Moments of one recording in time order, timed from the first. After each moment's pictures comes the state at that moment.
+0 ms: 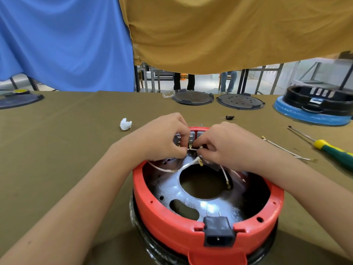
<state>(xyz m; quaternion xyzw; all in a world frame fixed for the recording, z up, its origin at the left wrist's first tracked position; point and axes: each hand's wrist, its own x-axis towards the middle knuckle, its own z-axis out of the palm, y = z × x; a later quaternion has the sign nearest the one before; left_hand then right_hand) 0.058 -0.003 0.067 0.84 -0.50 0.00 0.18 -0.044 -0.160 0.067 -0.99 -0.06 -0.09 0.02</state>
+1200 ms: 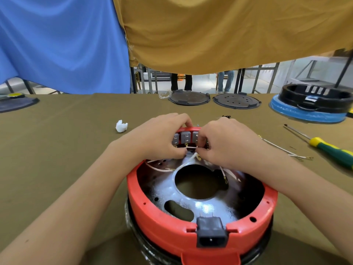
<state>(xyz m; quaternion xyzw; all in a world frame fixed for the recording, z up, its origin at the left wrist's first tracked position) 0.065 -0.013 0.066 0.84 -0.52 0.04 0.13 -0.040 -0.166 0.059 -0.99 0.00 -0.17 0.00</state>
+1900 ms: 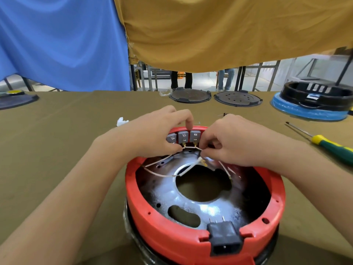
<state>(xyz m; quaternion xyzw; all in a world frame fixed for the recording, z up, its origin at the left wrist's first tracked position) 0.056 0.006 0.078 0.85 -0.51 0.00 0.12 -0.054 -0.168 0.075 -0.99 -0.07 -0.11 0.02</state>
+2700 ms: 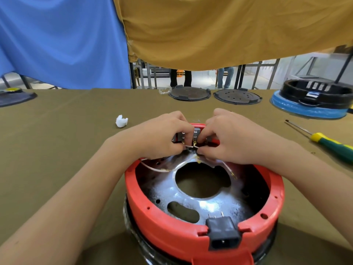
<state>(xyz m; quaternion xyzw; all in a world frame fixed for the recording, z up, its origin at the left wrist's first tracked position) 0.053 -0.004 0.069 0.83 -0.53 -0.04 0.15 -0.048 -0.174 0.064 -0.99 -0.09 -0.14 0.04</state>
